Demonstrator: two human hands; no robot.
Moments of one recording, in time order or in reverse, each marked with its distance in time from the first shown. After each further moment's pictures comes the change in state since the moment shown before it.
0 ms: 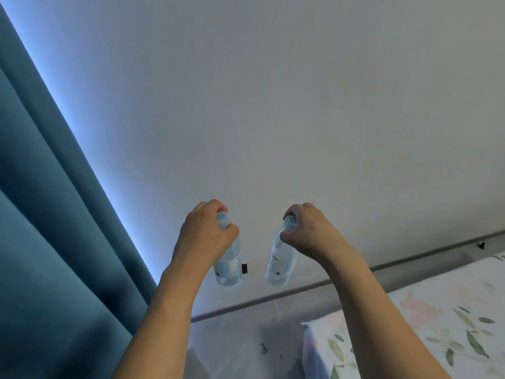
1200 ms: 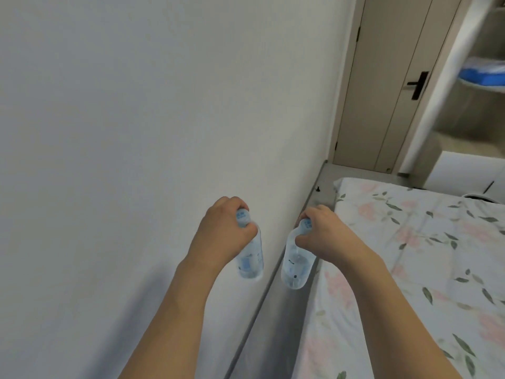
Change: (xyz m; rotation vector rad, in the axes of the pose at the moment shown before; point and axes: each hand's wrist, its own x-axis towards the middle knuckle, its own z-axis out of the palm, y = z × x) left_hand 0.290 0.204 0.237 -0.184 -0.627 0.734; right_hand 0.161 0.177 -0.122 -0.037 0.438 0.735
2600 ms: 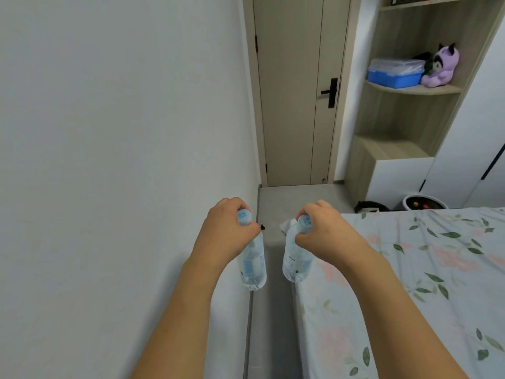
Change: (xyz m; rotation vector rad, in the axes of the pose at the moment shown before) left_hand 0.601 0.121 0.257 -0.099 -0.262 0.250; right_hand 0.516 0.202 -0.162 0.003 0.245 0.293
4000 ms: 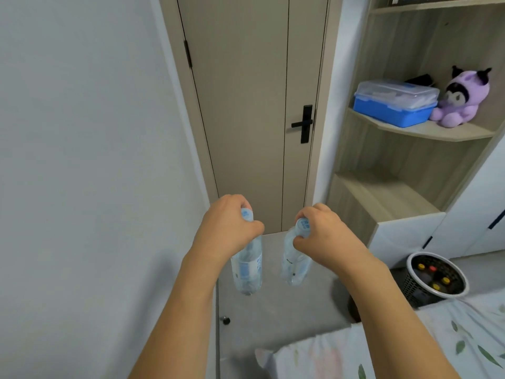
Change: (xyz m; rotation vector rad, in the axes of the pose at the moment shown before) left_hand 0.735 0.033 0.186 -0.009 -0.195 0.119; right_hand 0.693 0.143 -0.074 -0.037 0.115 0.165
